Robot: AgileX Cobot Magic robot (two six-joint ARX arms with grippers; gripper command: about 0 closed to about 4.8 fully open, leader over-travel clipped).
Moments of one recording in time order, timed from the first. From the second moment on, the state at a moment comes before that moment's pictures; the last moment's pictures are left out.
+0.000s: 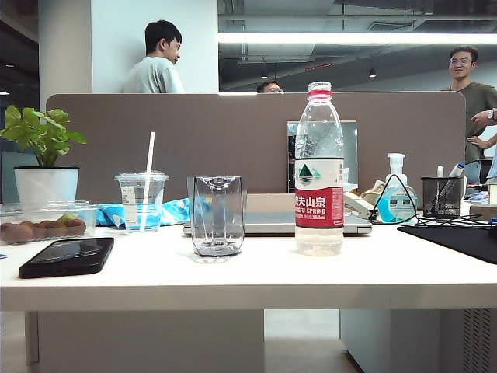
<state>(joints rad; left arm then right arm) -0.02 0.51 0.52 -0.06 0.70 -0.10 0.02 0.47 0.76 -0.34 -0.30 -0.06</state>
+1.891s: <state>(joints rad) -0.50 0.71 0.52 -0.02 0.36 0.05 0.34 1.93 0.74 1.13 -0.26 0.02</state>
